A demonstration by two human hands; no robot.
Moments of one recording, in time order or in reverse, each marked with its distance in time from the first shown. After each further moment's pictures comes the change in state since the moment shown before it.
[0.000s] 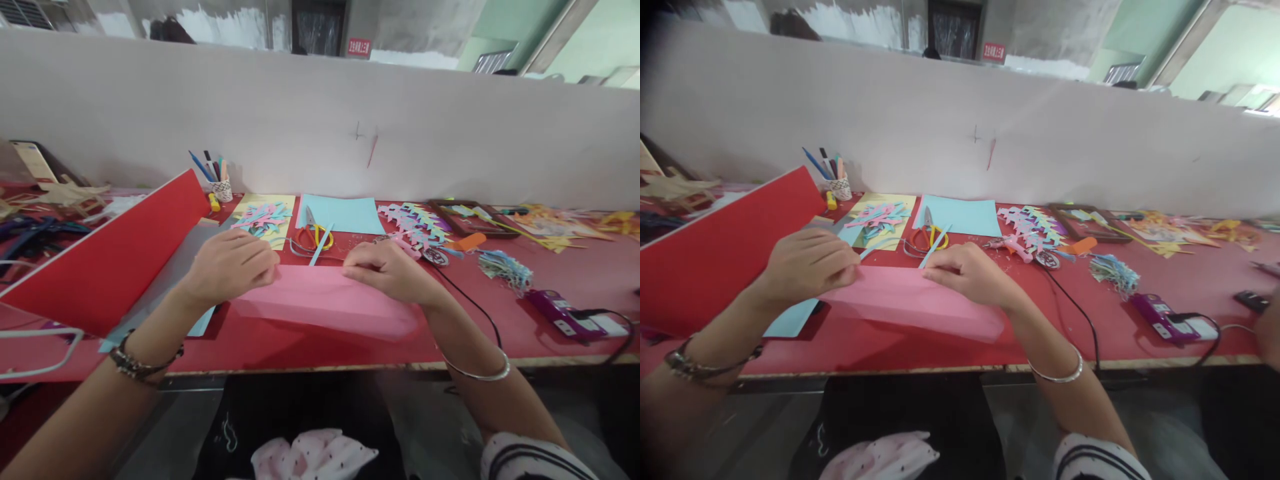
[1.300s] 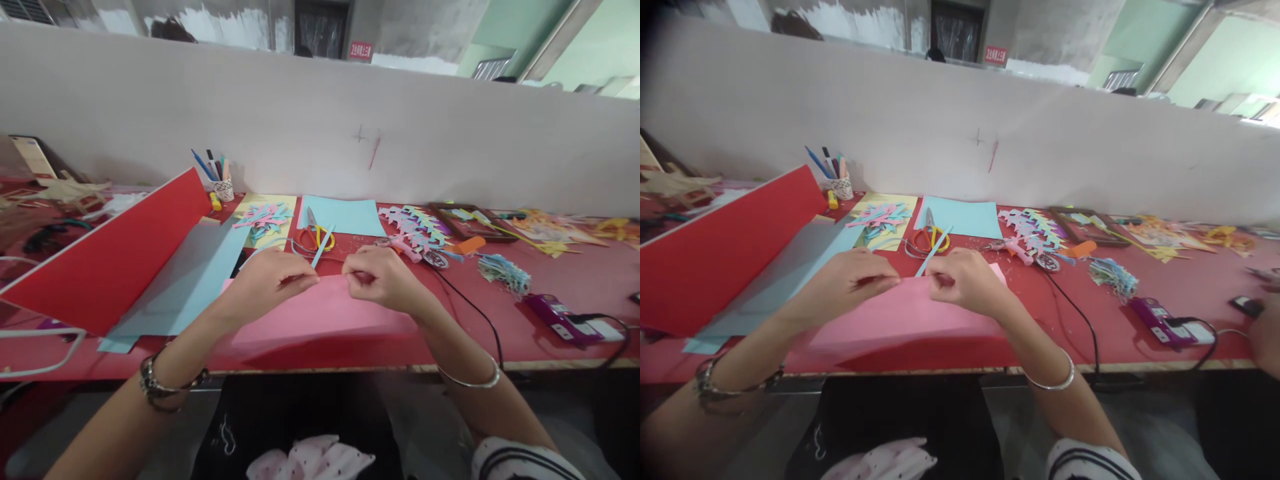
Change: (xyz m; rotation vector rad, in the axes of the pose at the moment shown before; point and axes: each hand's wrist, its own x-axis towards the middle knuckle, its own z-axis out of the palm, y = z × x) left_hand 0.024 0.035 0.000 -0.671 -0.345 -0.455; right_hand 0.004 -0.001 0.019 -0.352 0.136 -0.081
